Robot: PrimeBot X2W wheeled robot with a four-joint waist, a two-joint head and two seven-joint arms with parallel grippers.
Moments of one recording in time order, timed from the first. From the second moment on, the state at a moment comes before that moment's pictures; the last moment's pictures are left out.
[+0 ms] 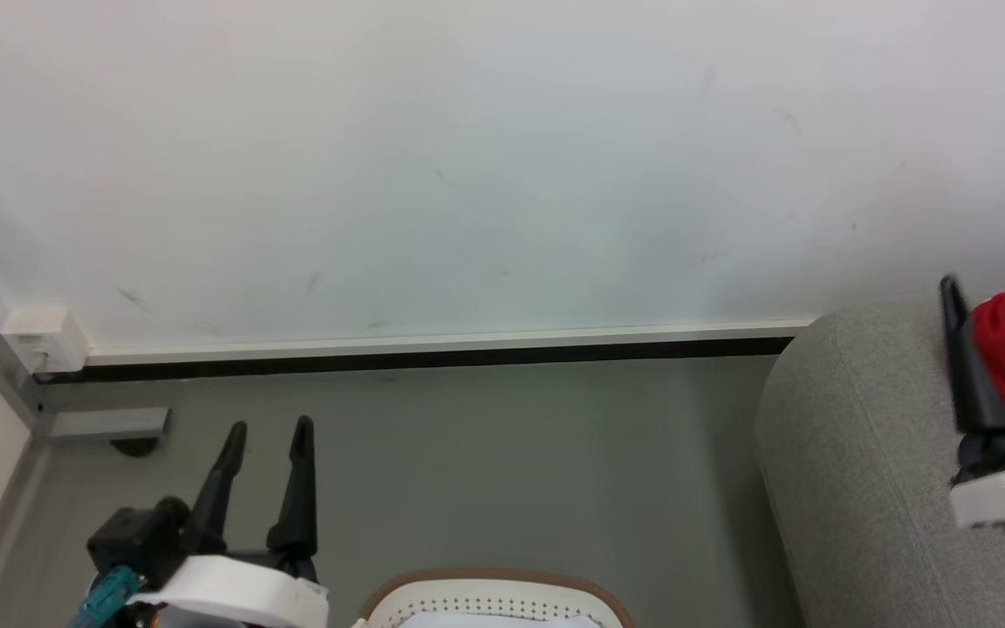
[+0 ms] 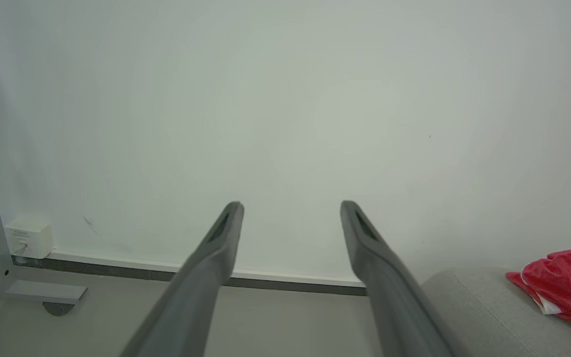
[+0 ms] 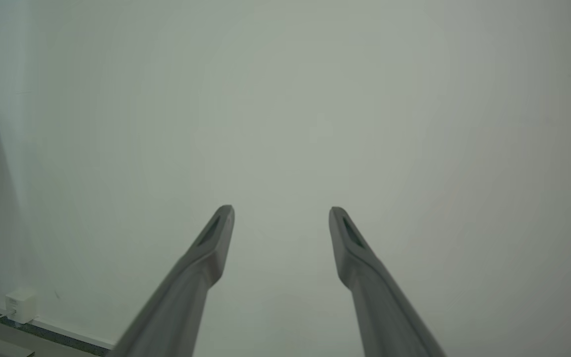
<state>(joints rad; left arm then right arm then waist) -0.13 0.26 -0.28 0.09 -0.52 0.12 -0.26 -0.37 -0.42 0.19 0.19 0.50 0.13 -0.26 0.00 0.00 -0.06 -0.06</state>
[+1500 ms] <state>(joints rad) -0.03 0.05 -0.03 0.30 -0.23 -0.08 -0.26 -0.05 -0.10 0.21 0.22 0.32 0.13 -0.26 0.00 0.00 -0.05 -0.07</state>
